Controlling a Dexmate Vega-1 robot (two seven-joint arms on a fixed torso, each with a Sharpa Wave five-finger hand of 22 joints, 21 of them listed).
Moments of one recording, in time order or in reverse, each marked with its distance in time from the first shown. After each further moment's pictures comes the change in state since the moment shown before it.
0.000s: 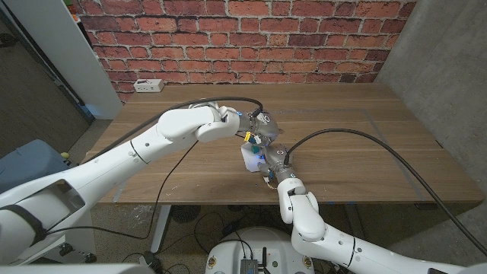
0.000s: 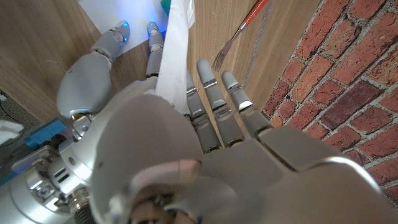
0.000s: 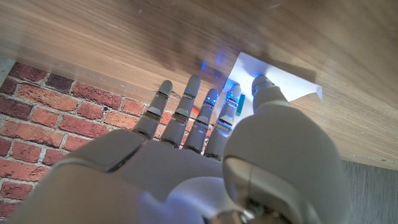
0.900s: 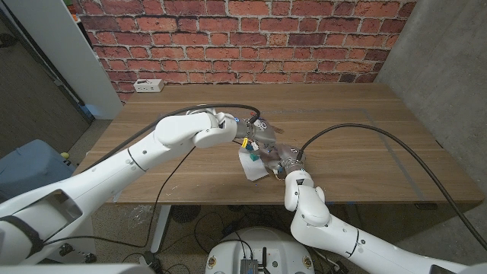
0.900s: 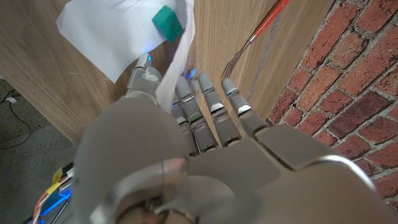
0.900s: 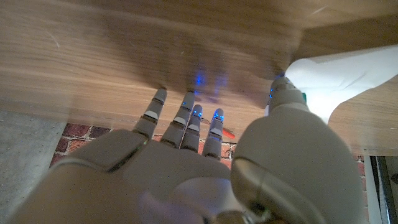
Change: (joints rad) left arm 0.064 -0.002 -0.045 -0.018 0.026 -0.016 -0.028; left_hand -0.189 -0.070 -0.060 0.049 -0.006 -0.360 -0.065 -0.143 -0.013 -0.259 0.022 -0.224 -0.084 -0.191 0.033 -0.207 -0.106 -0.149 0.052 0.007 -0.041; right arm 0.008 -0.013 0.071 -0.101 0.253 -0.161 0.011; right_hand -0.073 -0.041 -0.038 0.006 0.054 -0.352 0.050 0.019 0.007 -0.280 0.073 -0.083 0.014 -0.211 0.008 -0.102 -0.049 -0.102 0.041 -0.083 0.005
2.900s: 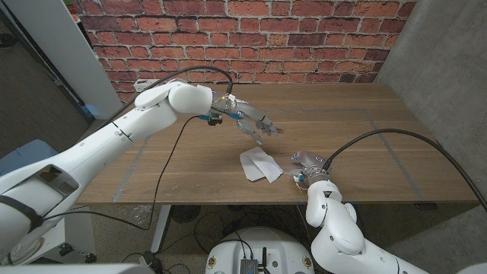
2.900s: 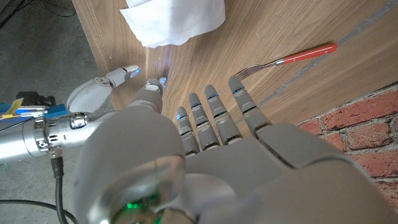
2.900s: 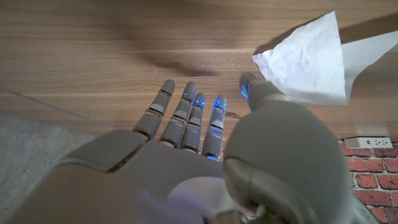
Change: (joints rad) left arm -0.141 0.012 -0.069 0.294 -0.741 0.027 -0.062; left_hand -0.119 0.053 0.011 -0.024 0.005 -0.270 0.026 0.054 -0.027 -0.159 0.064 -0.260 -0.142 -0.143 0.012 -0.016 -0.196 -0.021 0.064 -0.048 -0.014; right arm -0.229 -0.090 0.131 -0.308 -0.038 -0.123 0.009; right_hand -0.052 0.037 0.245 0.074 0.012 0.189 0.069 0.014 0.000 0.181 0.073 0.077 -0.033 0.127 -0.005 0.032 -0.051 0.180 -0.062 -0.067 0.005
